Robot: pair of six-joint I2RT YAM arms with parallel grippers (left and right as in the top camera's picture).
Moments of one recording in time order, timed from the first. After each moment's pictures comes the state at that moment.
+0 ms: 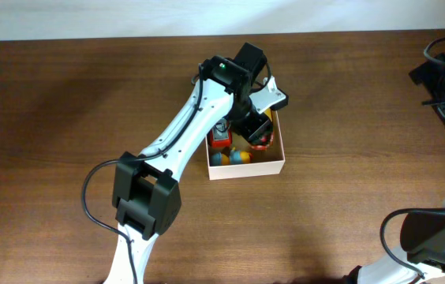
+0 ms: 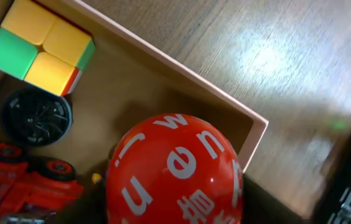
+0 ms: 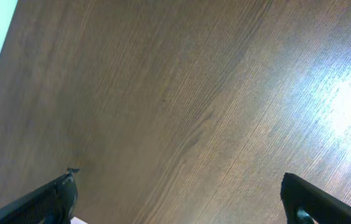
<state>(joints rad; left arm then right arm) -0.58 2.25 2.17 -1.30 0.39 0.33 -0.35 1.83 2.06 -1.44 0.12 0.76</state>
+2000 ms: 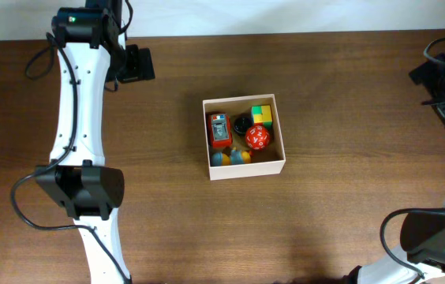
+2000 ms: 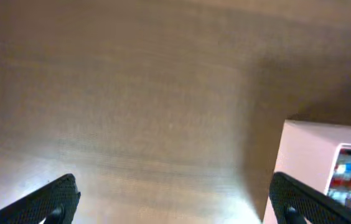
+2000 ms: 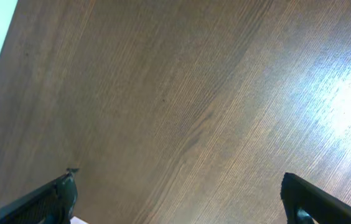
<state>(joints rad) -0.07 2.25 2.55 -1.59 -0.06 -0.24 -0.35 1.83 2.06 -1.44 0.12 0.76</state>
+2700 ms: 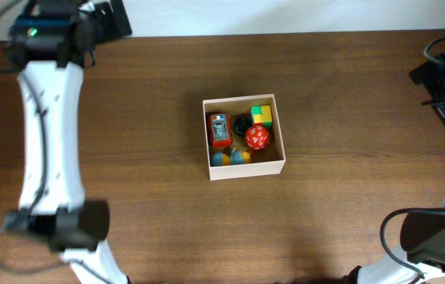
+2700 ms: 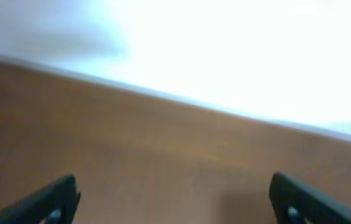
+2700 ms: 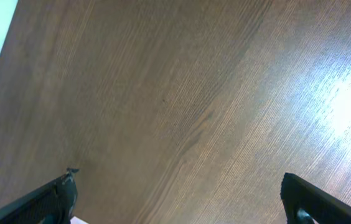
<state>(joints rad) -0.03 1.95 2.38 -1.08 -0.12 -0.24 -0.35 1.83 2.06 -1.44 0.12 0.76</state>
